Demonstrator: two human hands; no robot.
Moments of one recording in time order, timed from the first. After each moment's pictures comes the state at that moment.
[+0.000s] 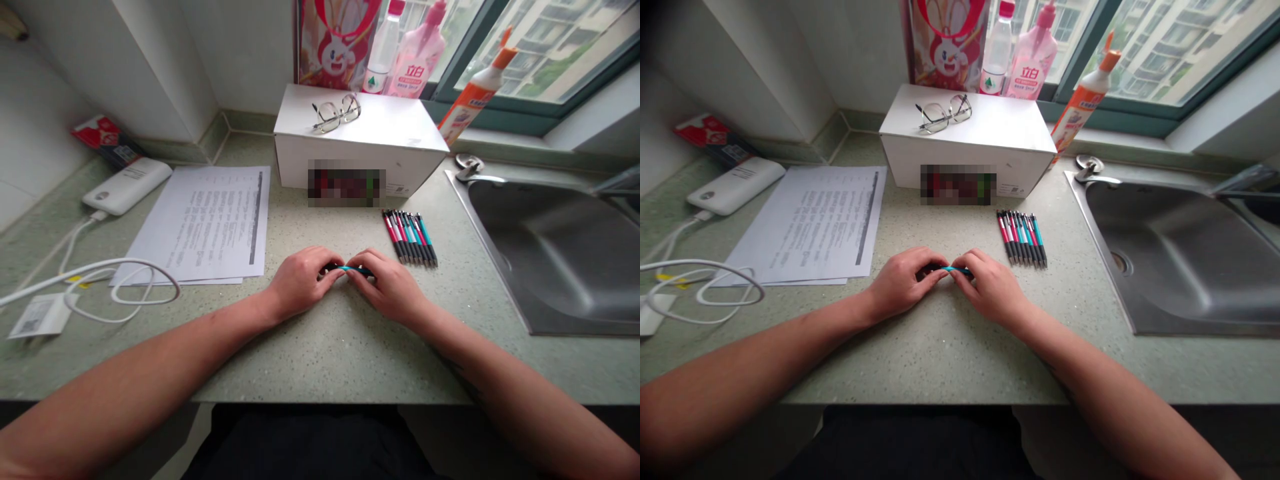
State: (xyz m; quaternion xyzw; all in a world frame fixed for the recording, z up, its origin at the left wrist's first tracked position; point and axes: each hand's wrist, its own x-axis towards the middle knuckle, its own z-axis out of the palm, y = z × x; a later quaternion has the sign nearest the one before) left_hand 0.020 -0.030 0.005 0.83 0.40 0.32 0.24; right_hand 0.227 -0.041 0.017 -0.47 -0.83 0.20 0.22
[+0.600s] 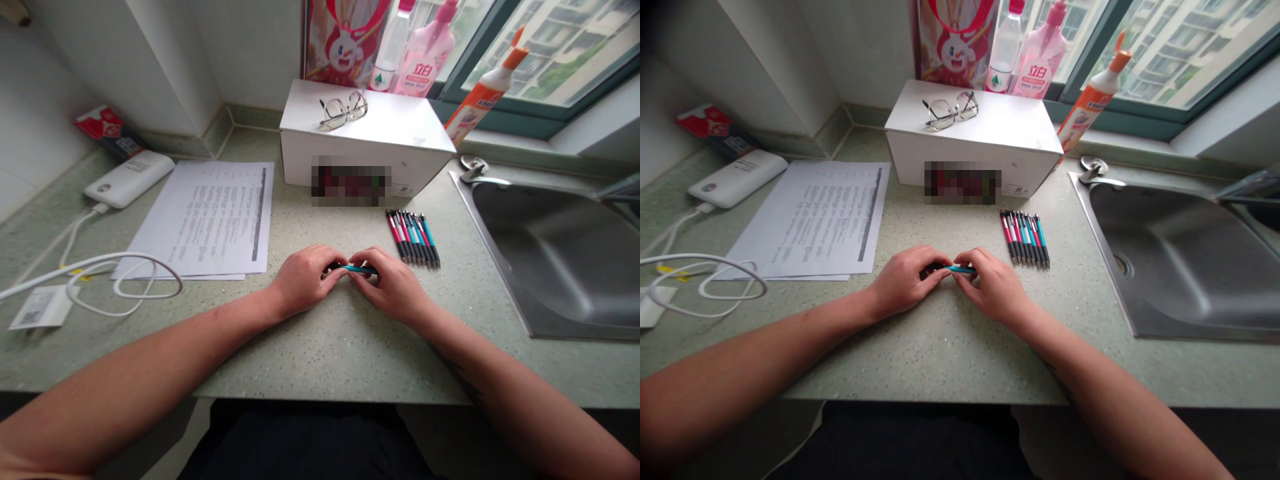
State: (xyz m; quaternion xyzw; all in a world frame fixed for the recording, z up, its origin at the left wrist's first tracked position) left_hand 0.019 -0.031 0.005 0.83 0.40 0.32 0.24; right_hand 0.227 -0.041 0.015 -0.47 -0.83 0.20 0.24
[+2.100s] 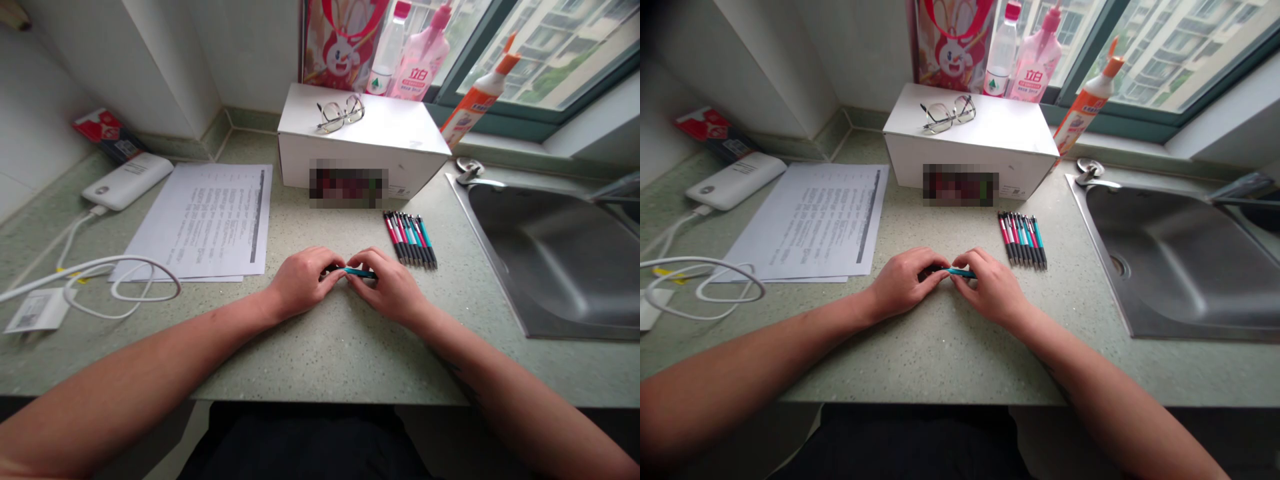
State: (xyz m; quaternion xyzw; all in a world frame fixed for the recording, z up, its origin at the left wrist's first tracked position) left_hand 0.020 -0.031 0.004 0.83 0.39 0.32 0.23; right_hand 0.229 -0.041 0.014 -0.46 -0.83 0.18 0.24
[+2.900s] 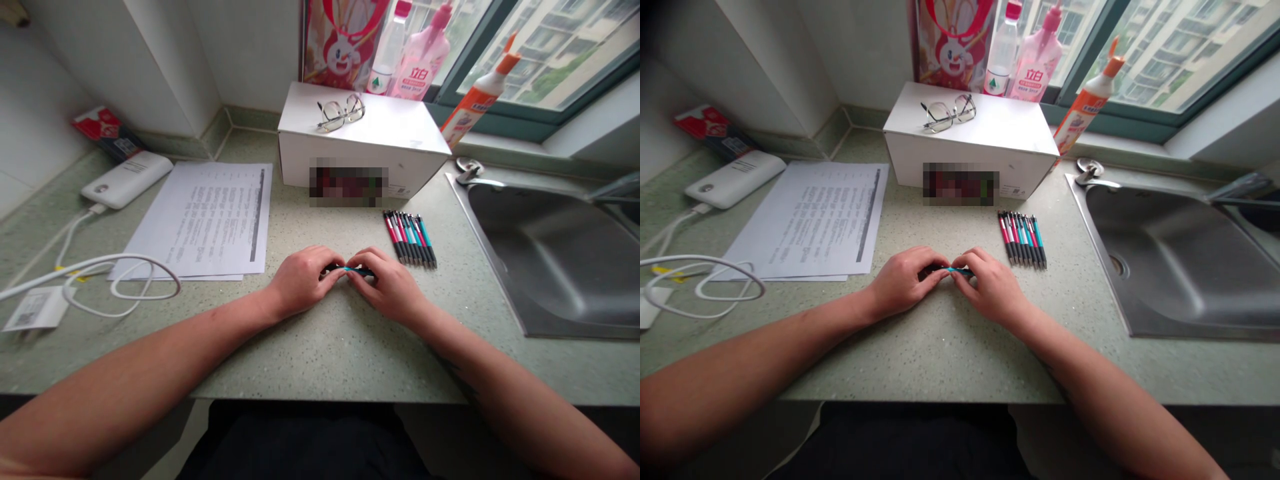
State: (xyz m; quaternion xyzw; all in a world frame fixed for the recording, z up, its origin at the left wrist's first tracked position) left_hand 0.020 -0.031 0.003 0.83 0.39 0.32 0.23; right_hand 0.227 -0.041 0.015 -0.46 -0.83 0.20 0.23
